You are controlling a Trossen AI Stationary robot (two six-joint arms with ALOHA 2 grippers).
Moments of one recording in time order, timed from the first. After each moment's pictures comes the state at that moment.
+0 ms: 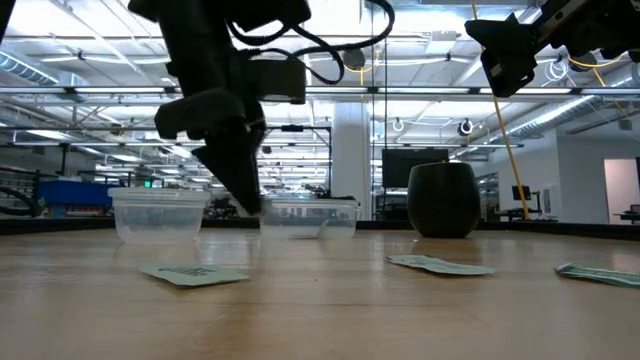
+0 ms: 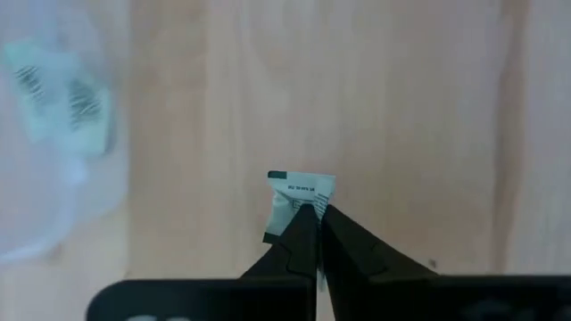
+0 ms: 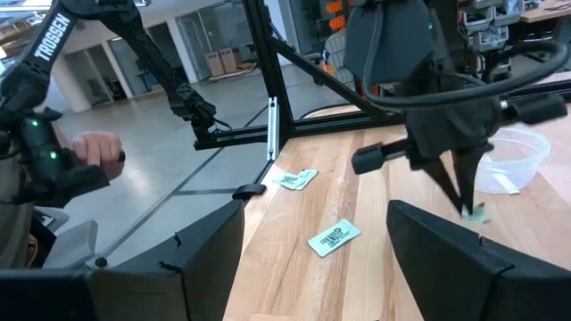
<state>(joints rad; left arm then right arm) -0.25 1.85 1.22 -0.64 -0.25 -0.21 0.48 1.16 0.29 0.80 0.16 0.28</state>
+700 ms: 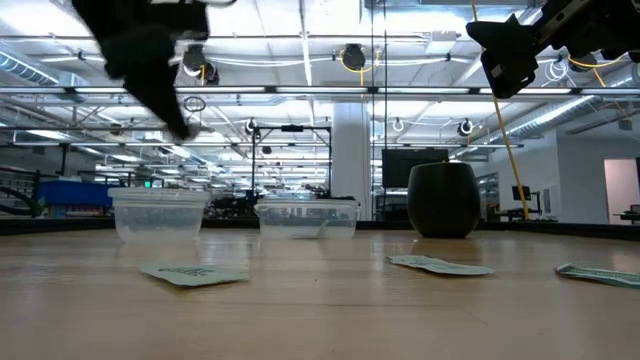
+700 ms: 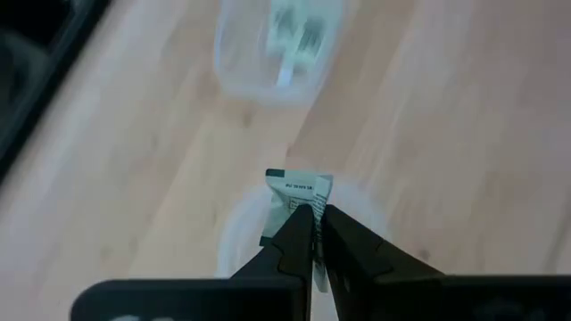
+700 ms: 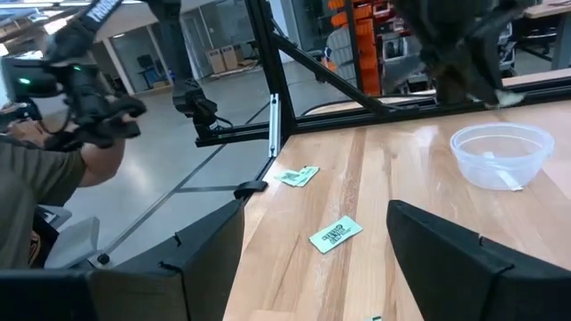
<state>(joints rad) -0.34 1.38 0.94 -0.80 -0.55 -0.65 0.48 1.16 0.29 0.79 0.16 0.29</state>
